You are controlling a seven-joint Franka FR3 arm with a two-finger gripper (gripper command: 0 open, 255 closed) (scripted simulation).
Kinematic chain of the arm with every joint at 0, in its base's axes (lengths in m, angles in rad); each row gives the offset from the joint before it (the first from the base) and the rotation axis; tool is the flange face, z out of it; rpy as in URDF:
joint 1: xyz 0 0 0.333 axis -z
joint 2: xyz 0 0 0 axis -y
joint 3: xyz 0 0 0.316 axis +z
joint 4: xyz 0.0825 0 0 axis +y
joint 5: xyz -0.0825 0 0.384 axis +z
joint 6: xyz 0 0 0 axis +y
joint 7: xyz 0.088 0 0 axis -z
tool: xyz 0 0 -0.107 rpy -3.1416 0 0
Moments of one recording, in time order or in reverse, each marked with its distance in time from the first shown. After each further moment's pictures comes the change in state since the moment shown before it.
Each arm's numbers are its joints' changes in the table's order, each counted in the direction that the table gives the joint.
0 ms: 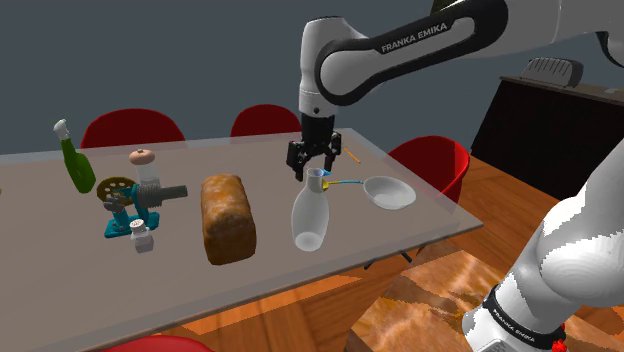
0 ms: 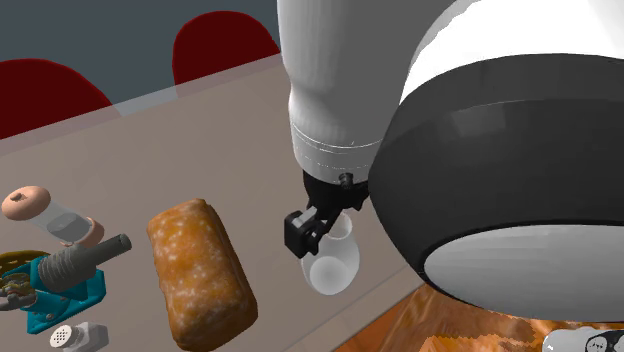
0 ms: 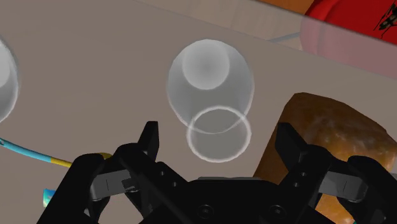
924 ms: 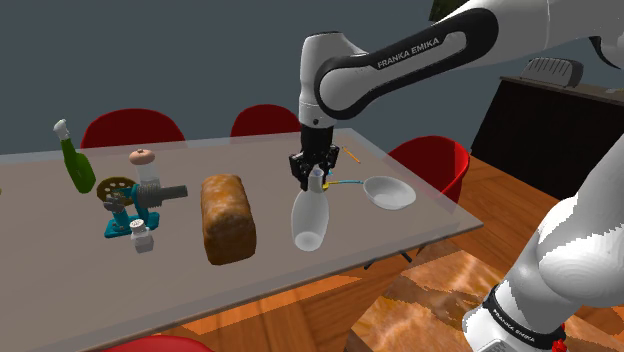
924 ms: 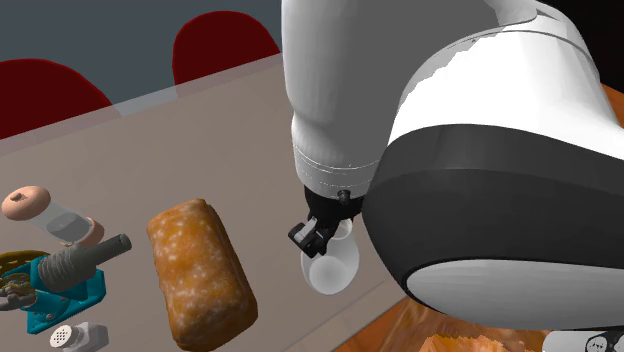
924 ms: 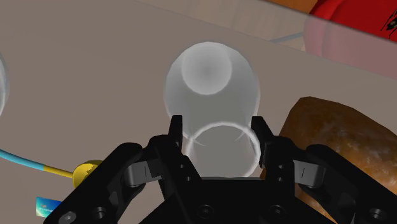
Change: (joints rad) arm -0.001 -0.019 0.002 0.042 -0.005 -0.062 0.004
